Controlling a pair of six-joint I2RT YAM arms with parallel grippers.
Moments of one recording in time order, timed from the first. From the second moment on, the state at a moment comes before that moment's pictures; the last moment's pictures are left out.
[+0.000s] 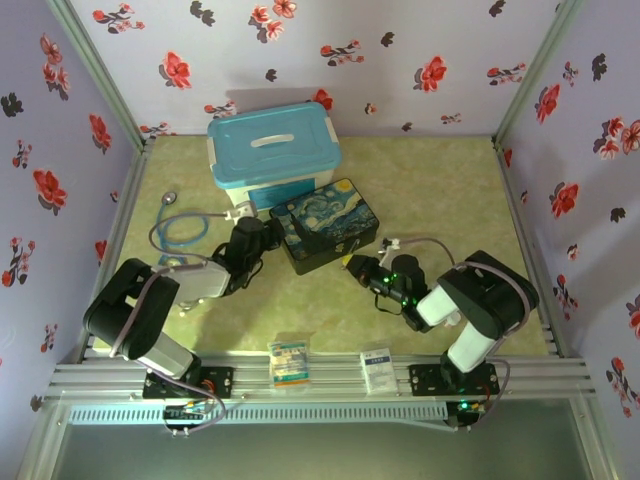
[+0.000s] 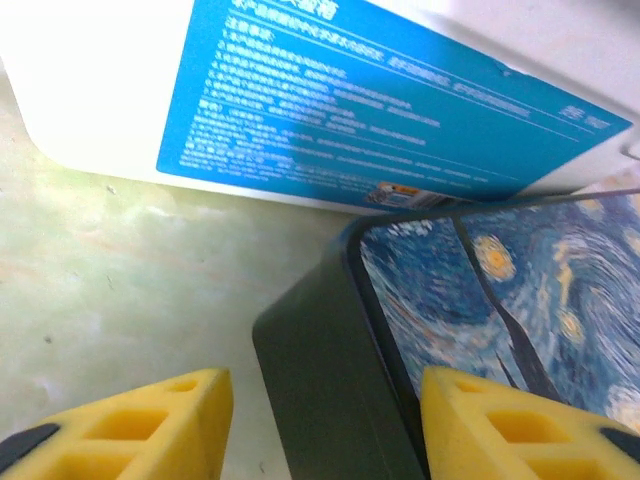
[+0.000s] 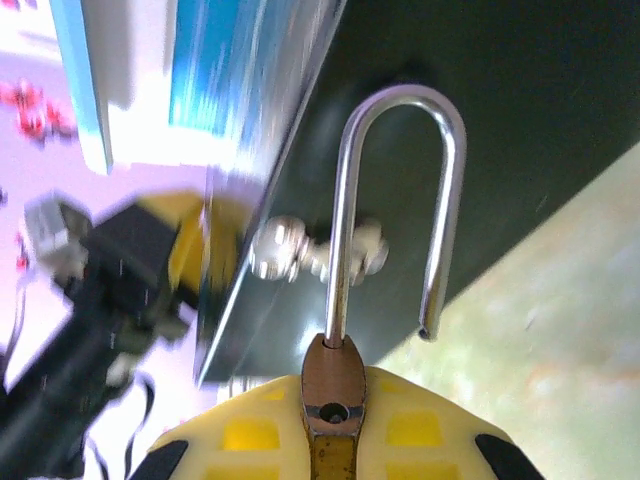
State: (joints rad) left arm -0.57 1.55 0.60 0.43 -0.28 -0.72; right arm 0.61 1.66 0.23 1.15 -0.35 1.18
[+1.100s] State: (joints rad) left arm -0.57 1.77 0.85 0.41 -0.13 -0.76; right arm 0.40 1.27 0.44 -0.32 -0.46 0.68
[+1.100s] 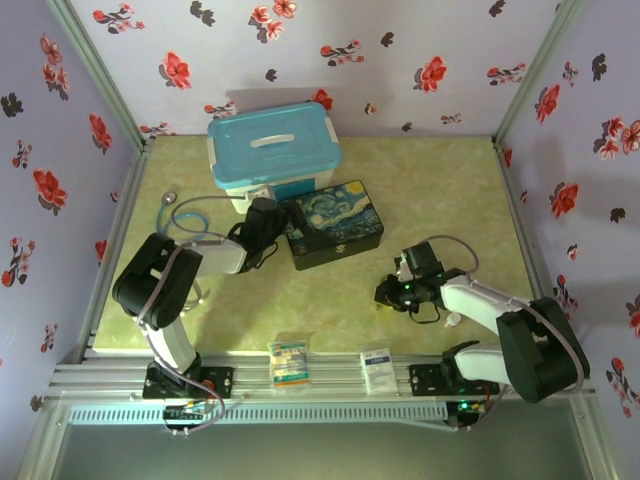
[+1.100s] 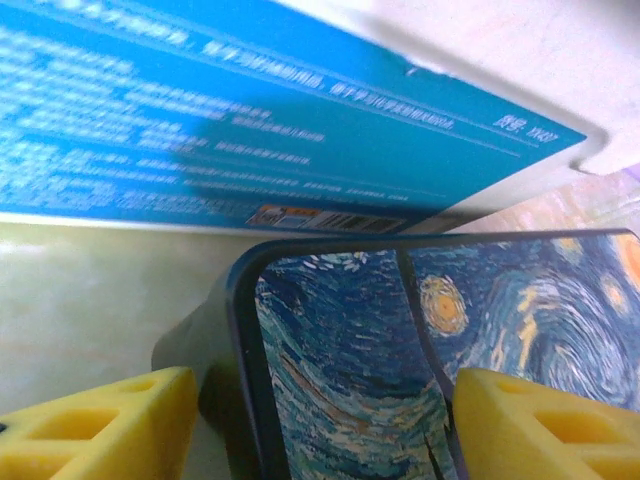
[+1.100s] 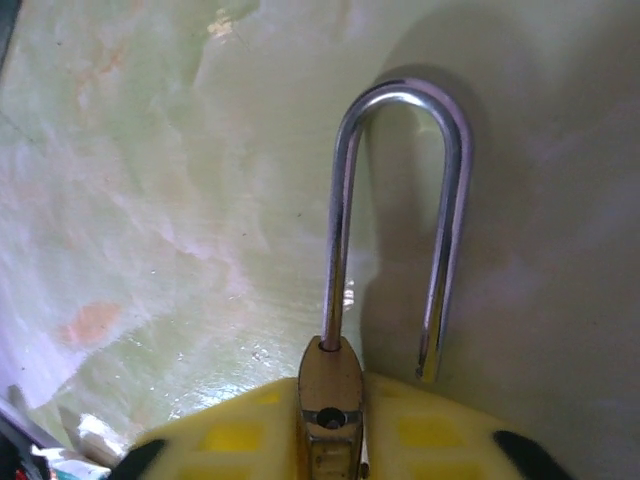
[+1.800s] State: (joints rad) left arm -0.52 1.61 0.93 0.21 -0.11 -0.65; right arm 0.40 1.15 0.51 -0.46 -0.17 0.62
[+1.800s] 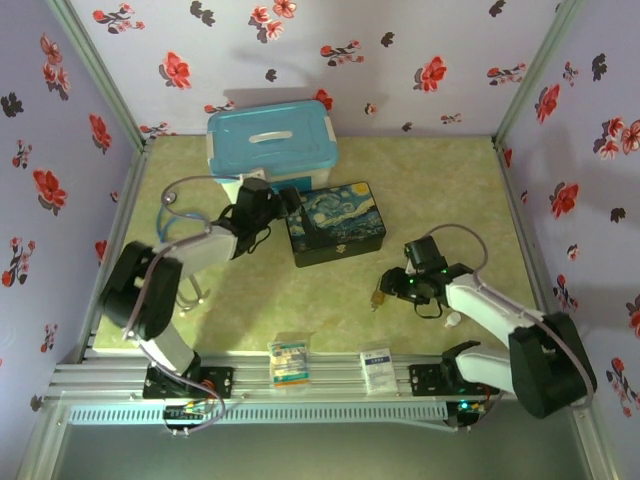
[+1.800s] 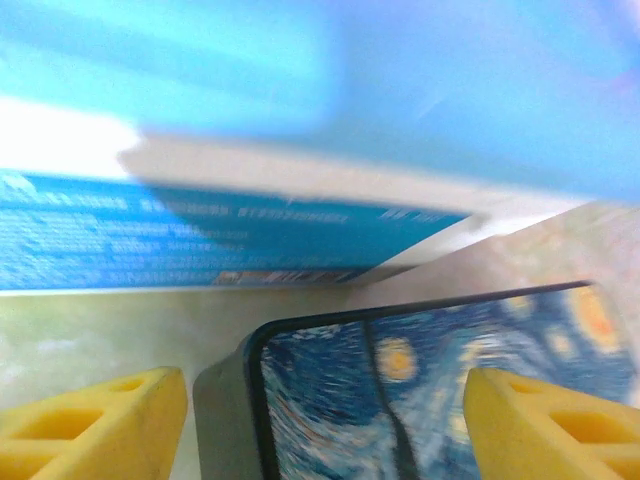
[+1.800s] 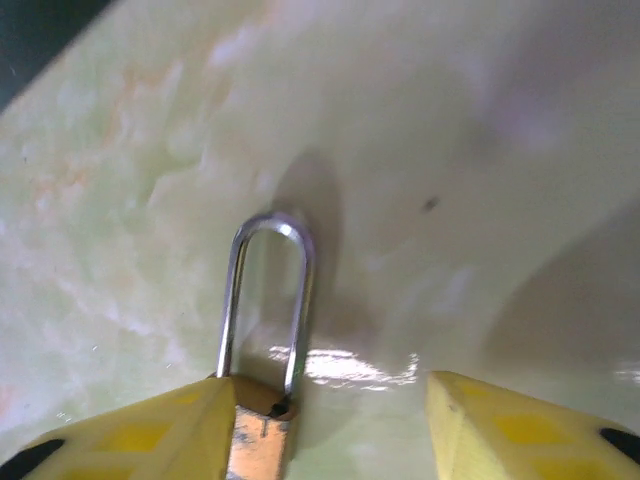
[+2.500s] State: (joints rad) left arm -0.28 0.85 0.36 0.04 -0.52 -0.17; right arm 0.21 0.92 0.29 0.08 0.51 0.25
